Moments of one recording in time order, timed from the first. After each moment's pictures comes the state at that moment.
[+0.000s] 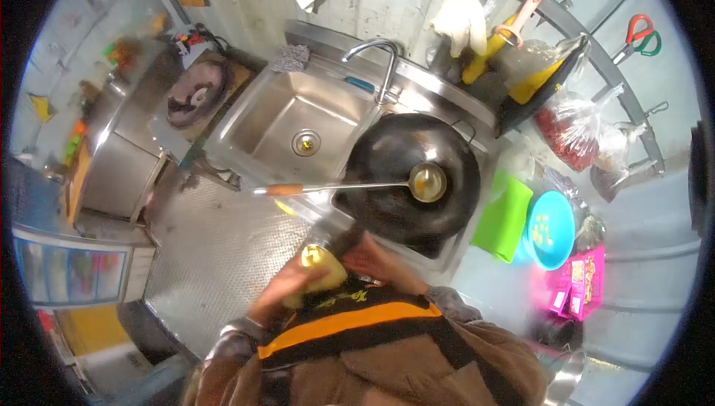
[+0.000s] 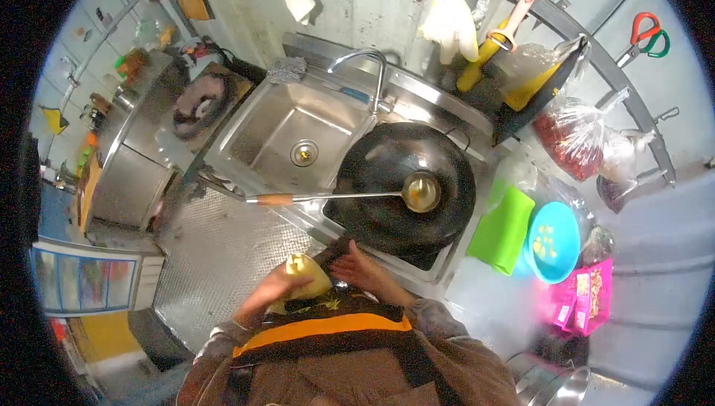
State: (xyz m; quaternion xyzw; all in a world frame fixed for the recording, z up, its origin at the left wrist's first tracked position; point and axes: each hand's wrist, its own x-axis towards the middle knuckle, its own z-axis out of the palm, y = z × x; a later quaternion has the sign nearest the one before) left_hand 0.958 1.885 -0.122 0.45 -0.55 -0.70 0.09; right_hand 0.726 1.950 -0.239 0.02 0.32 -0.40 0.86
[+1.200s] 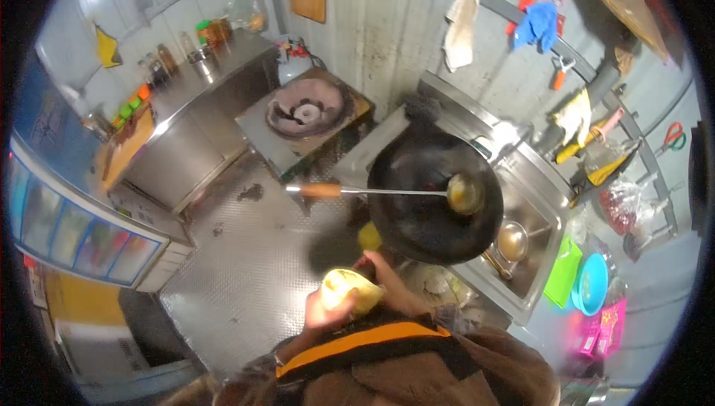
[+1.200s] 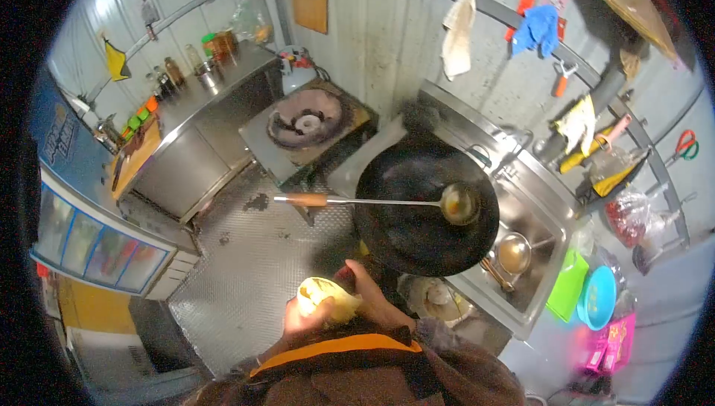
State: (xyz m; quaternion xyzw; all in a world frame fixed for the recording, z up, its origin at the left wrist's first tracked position) left_hand 1.216 1.853 -0.052 0.52 -0.53 -0.54 0.40; right_hand 1.041 1.821 -0.084 -0.58 0.40 -0.39 0.59
